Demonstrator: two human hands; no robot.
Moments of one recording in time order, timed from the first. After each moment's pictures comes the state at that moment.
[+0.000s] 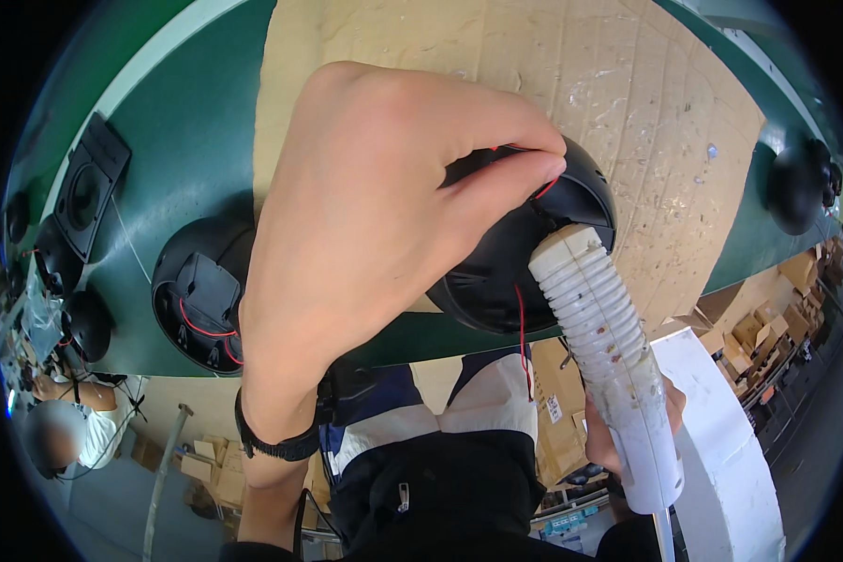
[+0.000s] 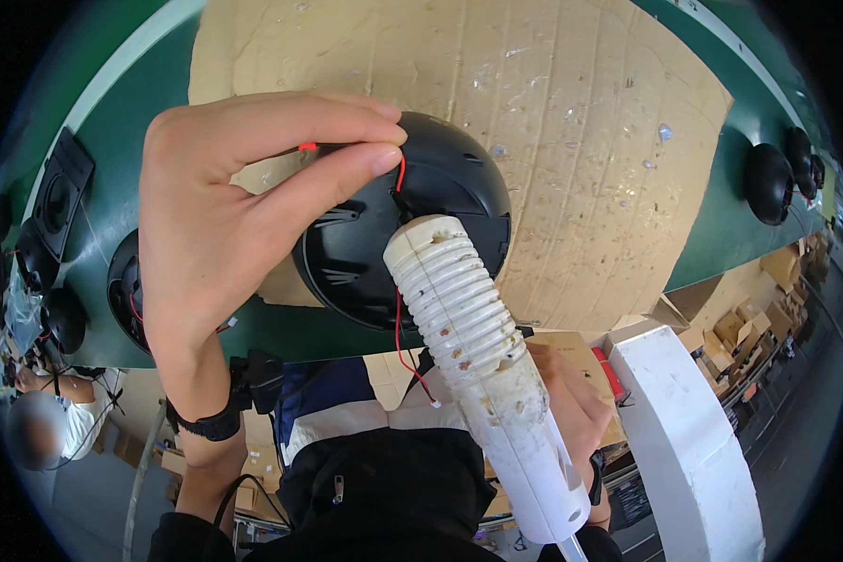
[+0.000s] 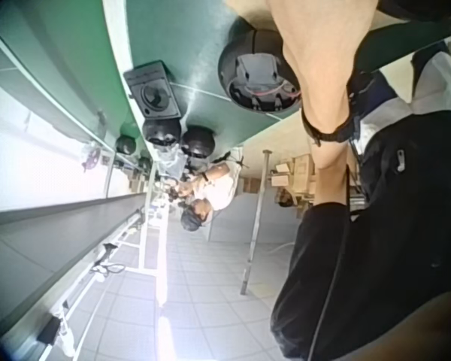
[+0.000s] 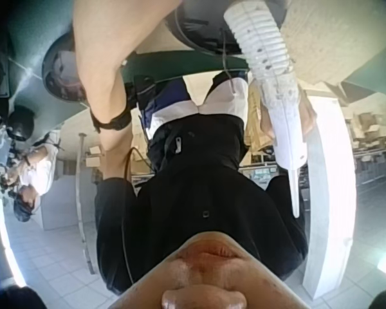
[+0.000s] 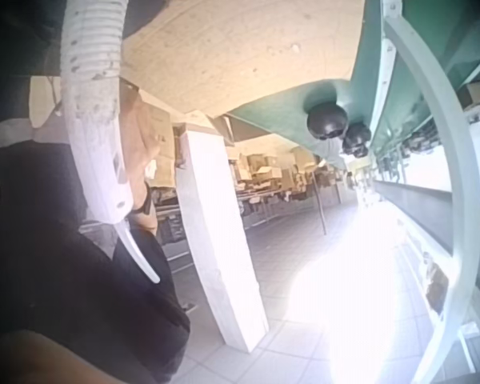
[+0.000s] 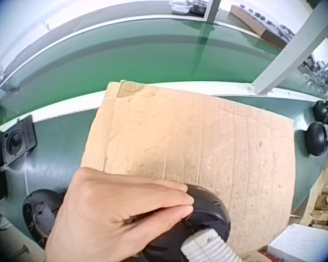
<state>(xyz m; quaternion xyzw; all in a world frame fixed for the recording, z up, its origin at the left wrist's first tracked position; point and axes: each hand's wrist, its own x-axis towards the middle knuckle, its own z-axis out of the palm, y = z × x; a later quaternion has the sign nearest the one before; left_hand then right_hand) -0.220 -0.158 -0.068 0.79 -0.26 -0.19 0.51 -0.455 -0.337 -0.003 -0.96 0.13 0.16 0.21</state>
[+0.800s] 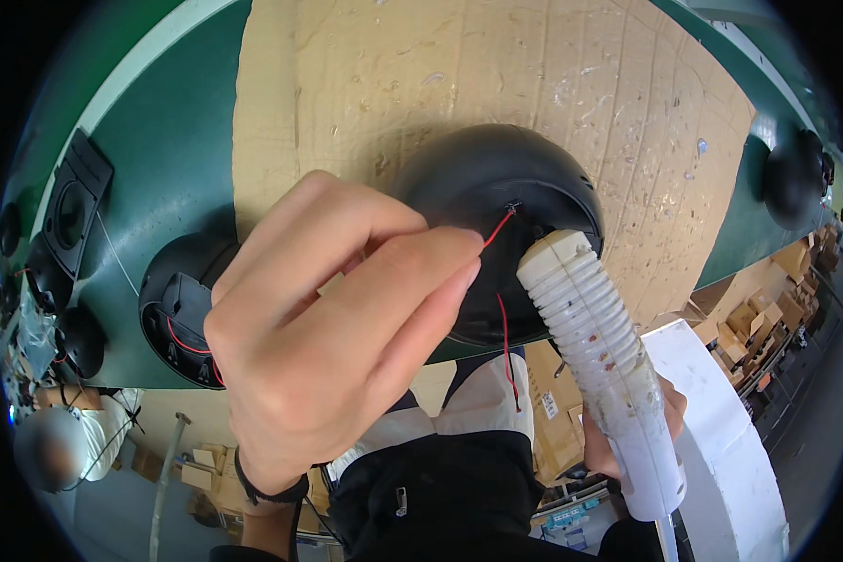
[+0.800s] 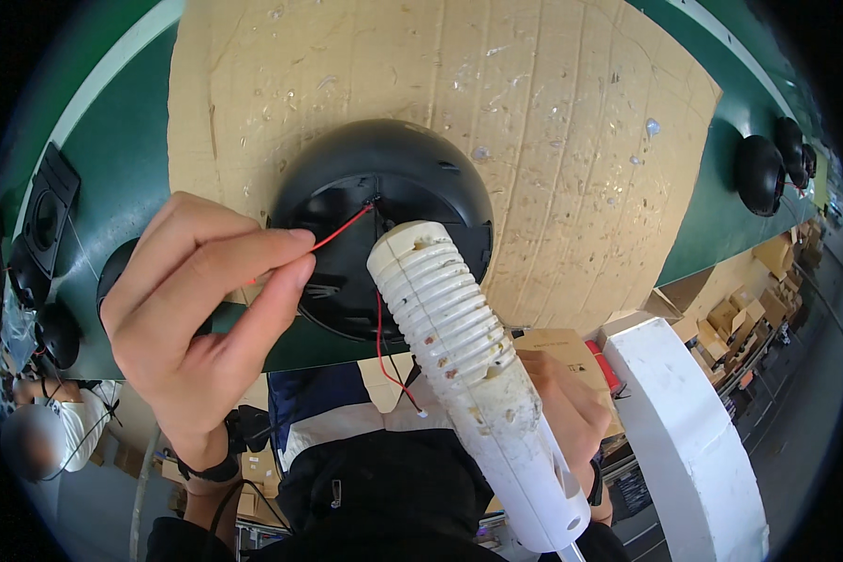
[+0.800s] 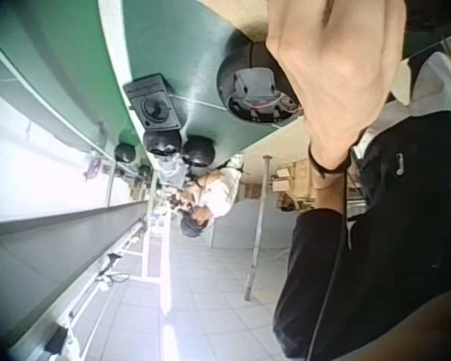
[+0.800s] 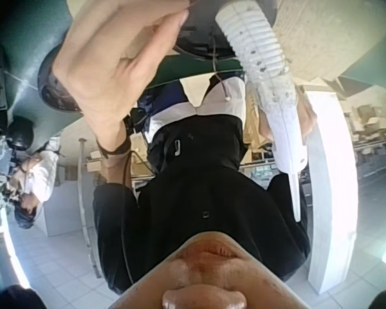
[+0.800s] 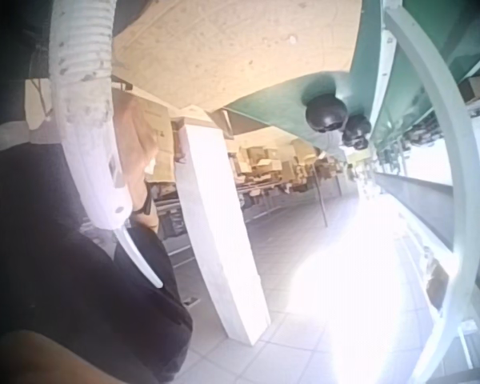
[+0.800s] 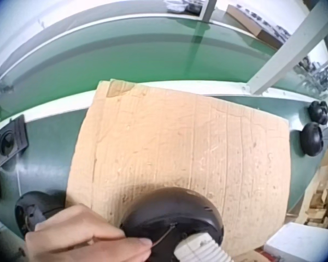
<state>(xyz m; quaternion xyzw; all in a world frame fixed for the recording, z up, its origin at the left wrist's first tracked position) -0.255 -0.132 -0.049 0.84 -0.30 -0.07 0.45 -0.438 -0.340 0.000 -0.96 0.09 0.13 0.23</state>
